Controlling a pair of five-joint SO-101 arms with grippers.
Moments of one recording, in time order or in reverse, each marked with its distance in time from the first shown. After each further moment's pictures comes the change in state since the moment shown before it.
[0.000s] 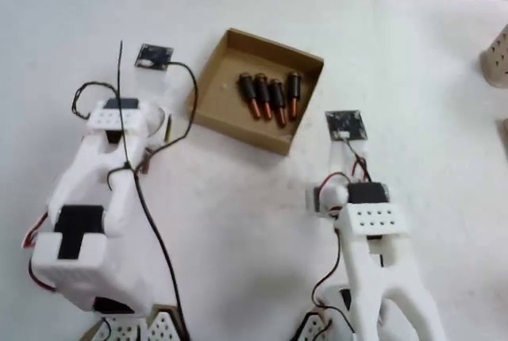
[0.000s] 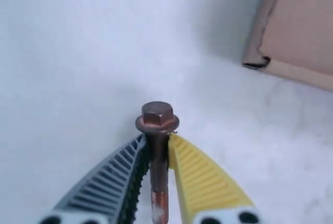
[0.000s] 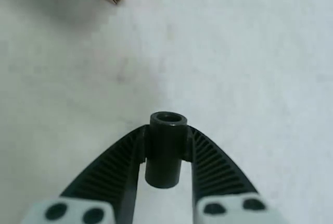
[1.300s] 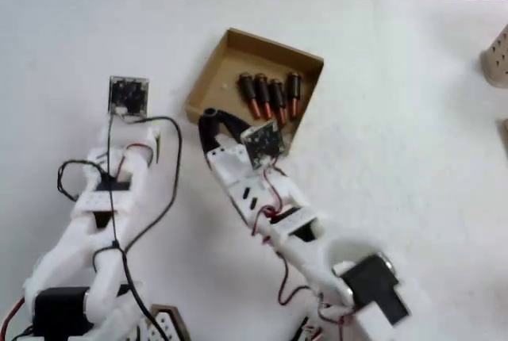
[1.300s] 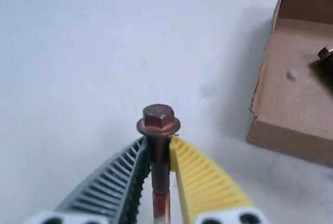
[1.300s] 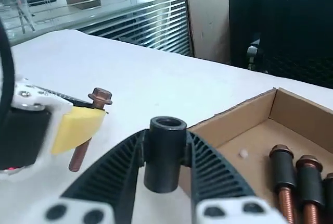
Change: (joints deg) left arm -1.8 -27.8 44.7 -56.6 0.0; right arm -27.3 37.5 8.2 -108.4 -4.1
